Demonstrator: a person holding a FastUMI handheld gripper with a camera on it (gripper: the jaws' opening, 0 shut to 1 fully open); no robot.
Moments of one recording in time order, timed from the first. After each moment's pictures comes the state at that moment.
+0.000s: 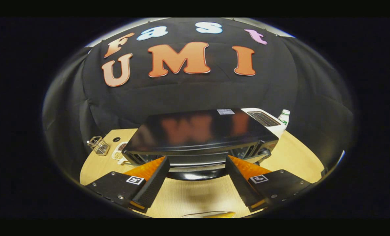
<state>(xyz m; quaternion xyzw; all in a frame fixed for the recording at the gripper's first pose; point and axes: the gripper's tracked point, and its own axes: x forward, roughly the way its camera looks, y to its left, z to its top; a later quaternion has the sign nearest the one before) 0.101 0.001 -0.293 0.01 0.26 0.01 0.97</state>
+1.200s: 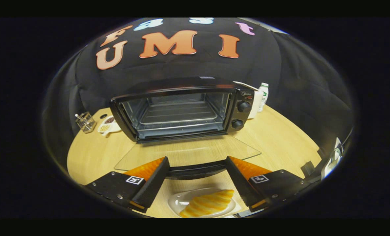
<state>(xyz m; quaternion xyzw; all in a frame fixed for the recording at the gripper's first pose) 0.010 -0.028 -0.383 -0.03 0.34 -0.06 0.94</state>
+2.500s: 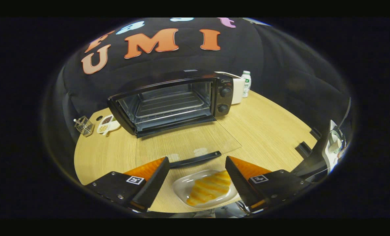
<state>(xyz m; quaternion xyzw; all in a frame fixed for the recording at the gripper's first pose) -0.061 -0.028 -0.374 0.04 0.38 -0.12 0.92</state>
